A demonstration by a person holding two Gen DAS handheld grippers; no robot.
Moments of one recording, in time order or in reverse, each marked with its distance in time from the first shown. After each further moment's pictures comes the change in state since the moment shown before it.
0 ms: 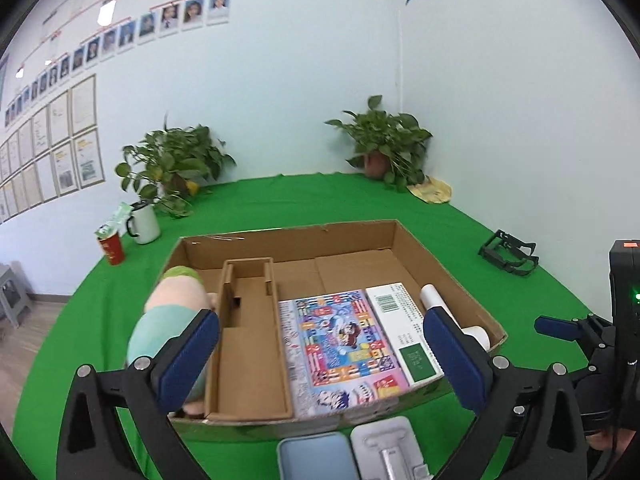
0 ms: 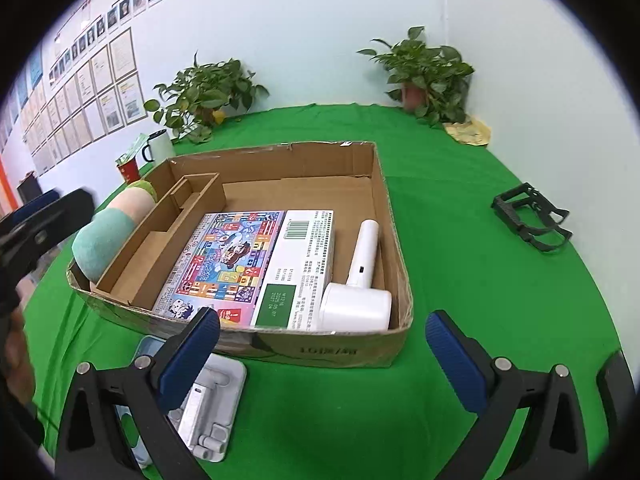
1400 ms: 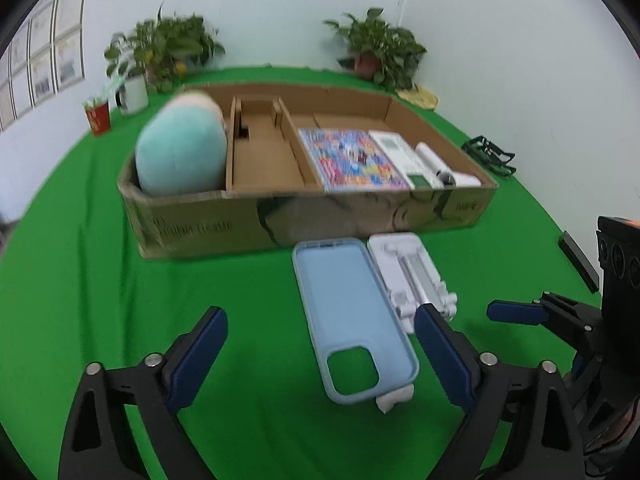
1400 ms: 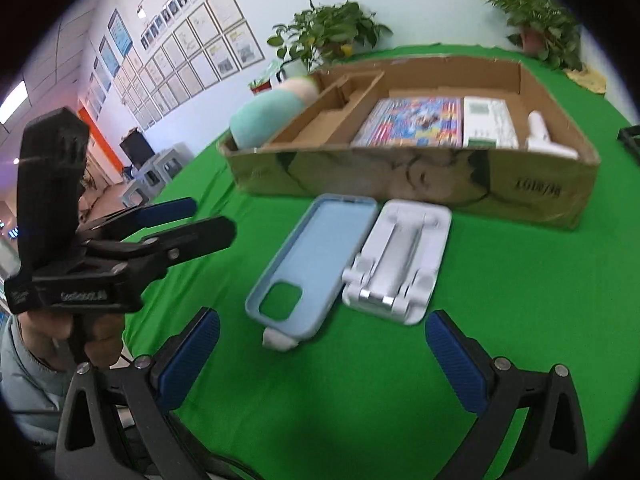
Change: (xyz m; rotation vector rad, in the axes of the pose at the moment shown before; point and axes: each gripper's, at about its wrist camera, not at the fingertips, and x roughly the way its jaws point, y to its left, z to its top) left arm -0.029 0.053 -0.144 -0.110 0.381 -0.155; right arm -0.020 0.087 -0.107 -0.082 0.211 0.454
